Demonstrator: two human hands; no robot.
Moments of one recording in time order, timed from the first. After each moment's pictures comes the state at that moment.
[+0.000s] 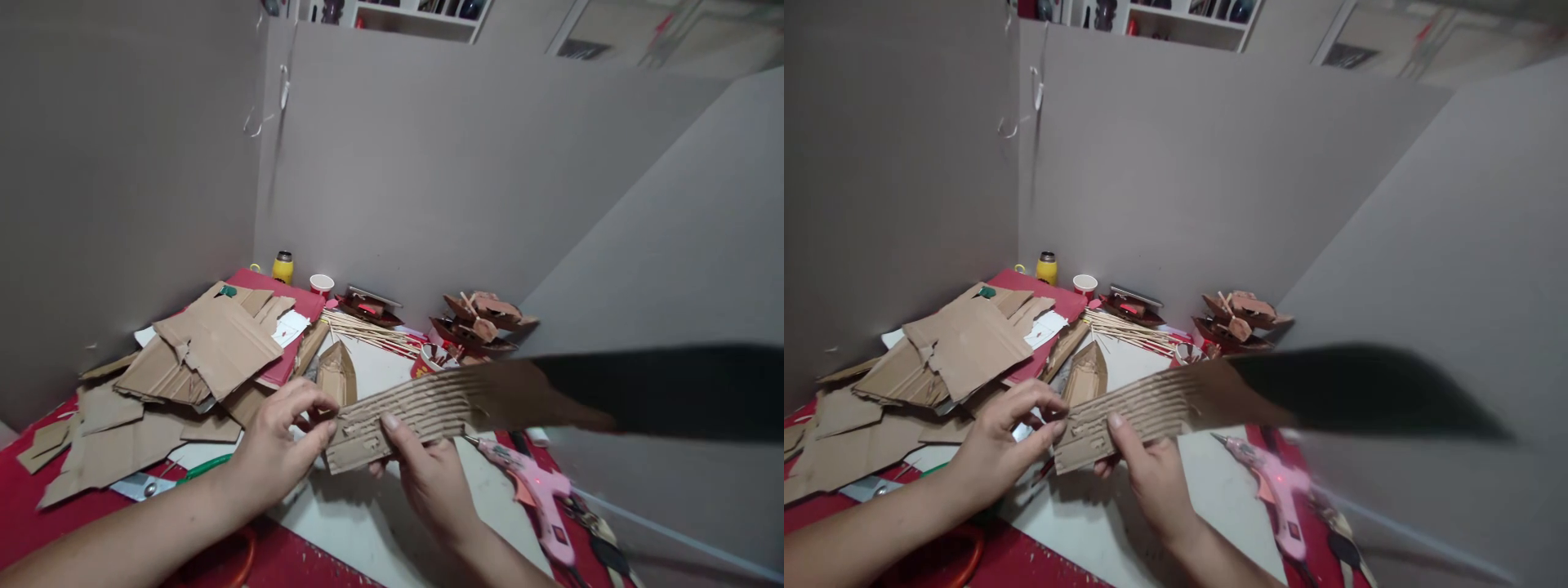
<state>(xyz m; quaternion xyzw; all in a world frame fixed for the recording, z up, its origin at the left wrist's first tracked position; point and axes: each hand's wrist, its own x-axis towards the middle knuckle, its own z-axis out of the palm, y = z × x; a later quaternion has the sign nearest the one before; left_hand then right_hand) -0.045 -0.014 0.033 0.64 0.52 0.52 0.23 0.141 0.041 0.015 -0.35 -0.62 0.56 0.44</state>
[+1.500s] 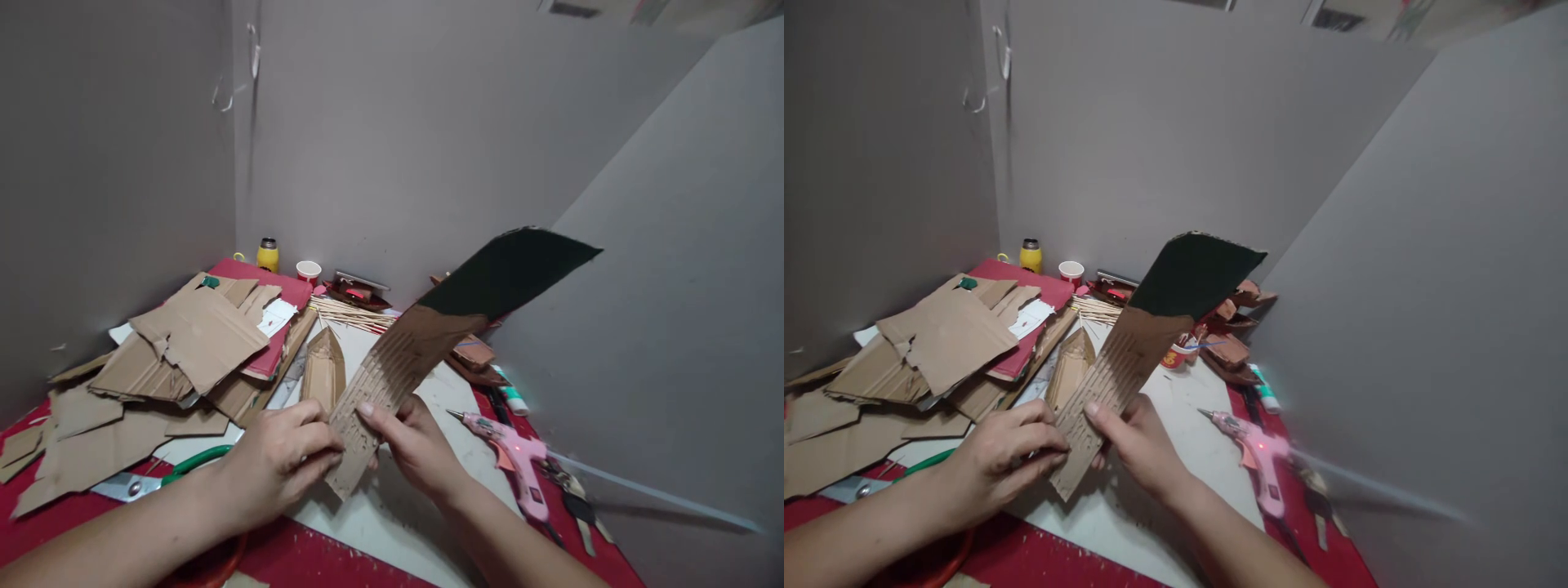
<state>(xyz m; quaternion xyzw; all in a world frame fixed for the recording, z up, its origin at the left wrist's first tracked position) -0.044 -0.018 0.027 0.83 0.39 0.38 0.13 0.148 0.054 0.023 -0.29 -0.65 0.62 0.34</state>
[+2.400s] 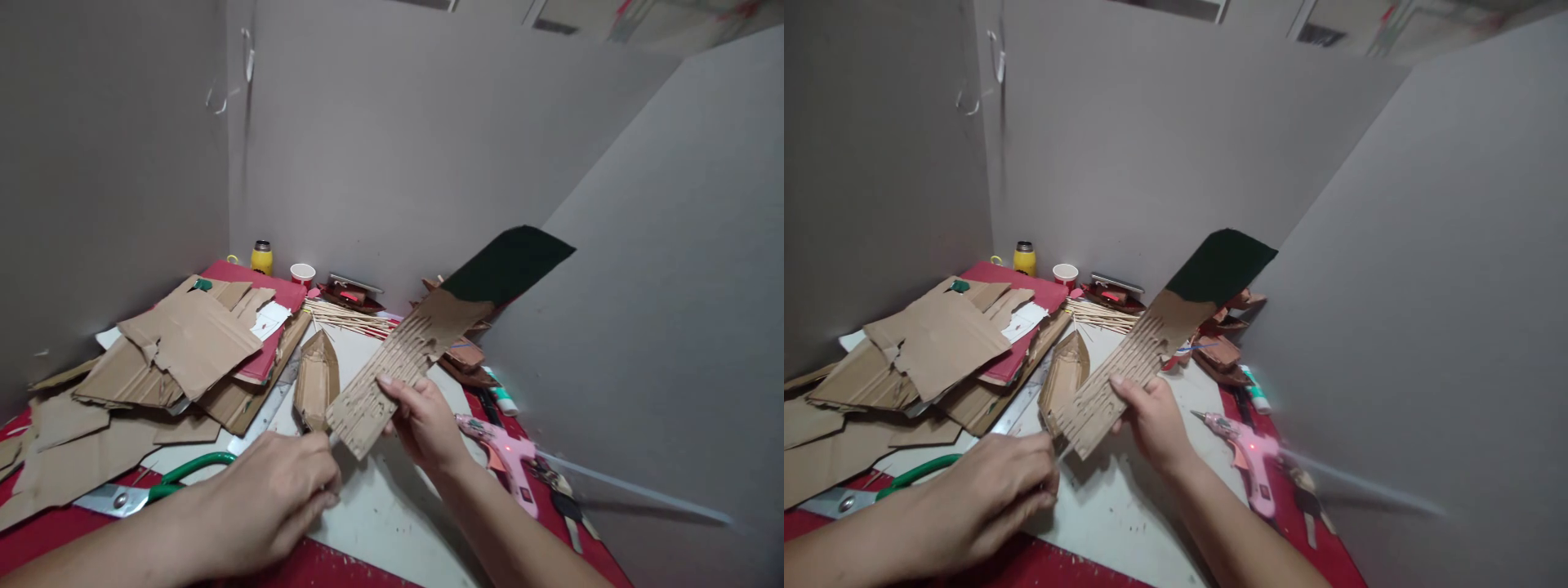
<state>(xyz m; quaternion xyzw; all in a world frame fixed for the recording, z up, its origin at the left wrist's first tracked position) -0.041 -0.029 0.042 0.87 0.39 0.23 0.18 0.155 0.079 0.029 -0.32 -0.53 0.65 0.45</state>
